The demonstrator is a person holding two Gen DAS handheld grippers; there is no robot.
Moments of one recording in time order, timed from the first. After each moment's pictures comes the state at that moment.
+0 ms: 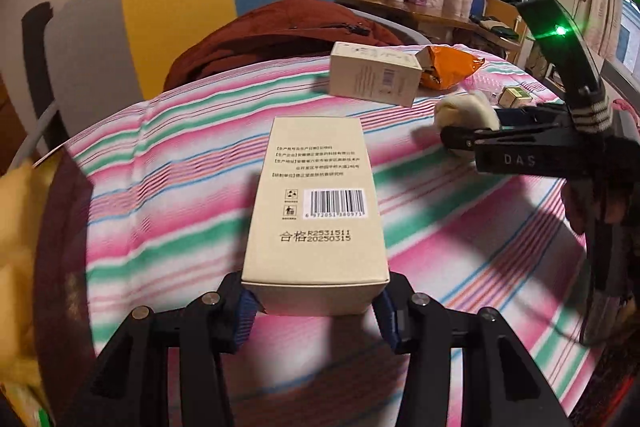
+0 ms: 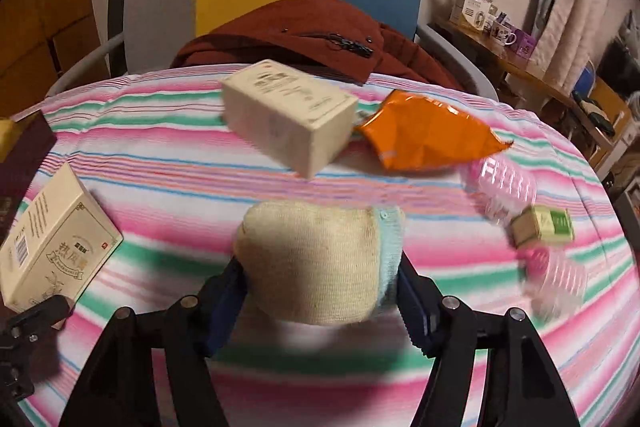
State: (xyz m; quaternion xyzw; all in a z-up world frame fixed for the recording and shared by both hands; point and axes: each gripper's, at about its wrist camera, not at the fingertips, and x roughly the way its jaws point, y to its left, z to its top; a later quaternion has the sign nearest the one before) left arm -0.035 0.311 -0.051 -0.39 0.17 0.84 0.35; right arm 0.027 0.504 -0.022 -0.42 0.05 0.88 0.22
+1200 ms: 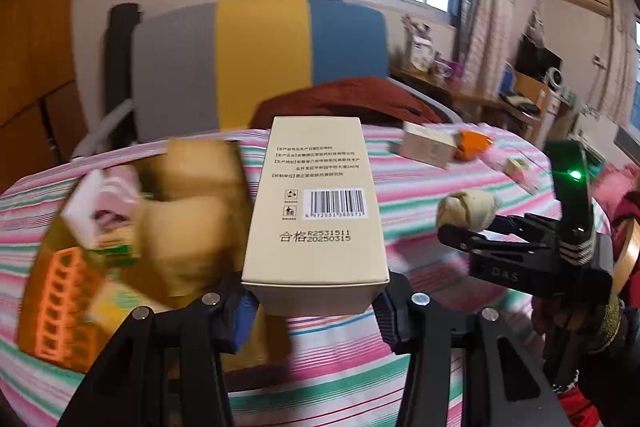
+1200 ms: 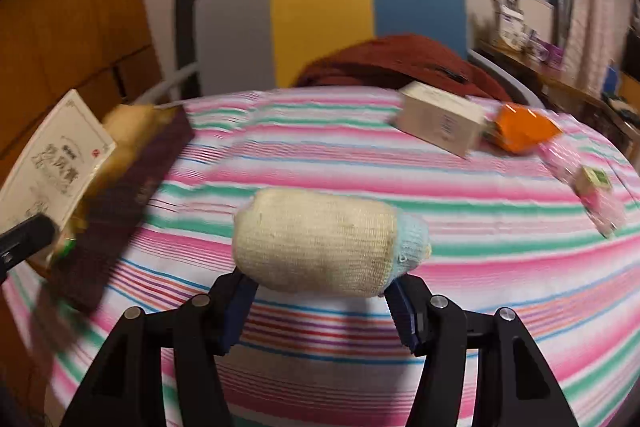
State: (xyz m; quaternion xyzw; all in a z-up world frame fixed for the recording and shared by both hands) left arm 0.000 0.134 0.023 -0.31 0.07 0.90 0.29; right arm 0.053 0.347 -0.004 -0.35 0.09 0.93 0.13
